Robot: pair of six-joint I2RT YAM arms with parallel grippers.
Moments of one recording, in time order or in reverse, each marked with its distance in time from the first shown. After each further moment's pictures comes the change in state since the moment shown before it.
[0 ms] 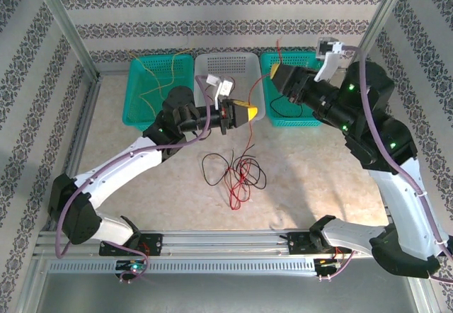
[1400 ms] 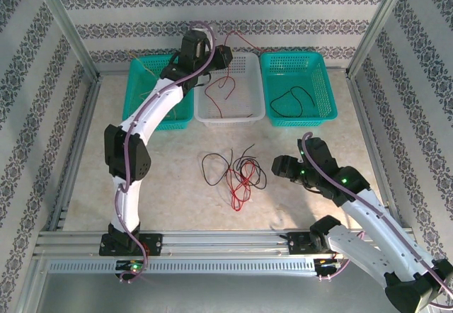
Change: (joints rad) left arm 0.275 0.671 0.830 -0.548 -0.430 0.018; right arm -0.058 -0.357 -0.952 -0.183 0.042 0.160
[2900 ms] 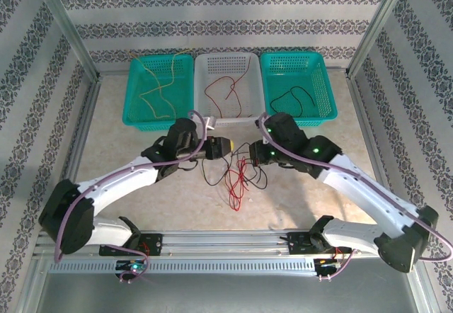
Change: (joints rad) left arm -0.265 -0.742 -1.246 0.384 0.172 -0.138; right arm 0.212 0.342 0.355 0.068 -0.034 -0.244
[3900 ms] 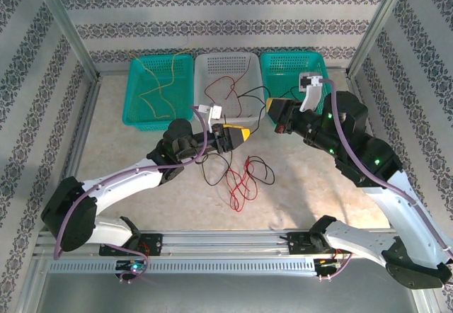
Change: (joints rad) left arm -0.056 -0.004 -0.012 0.500 0.082 -0.120; right arm -0.059 -0.116 0.324 0.143 0.055 0.069
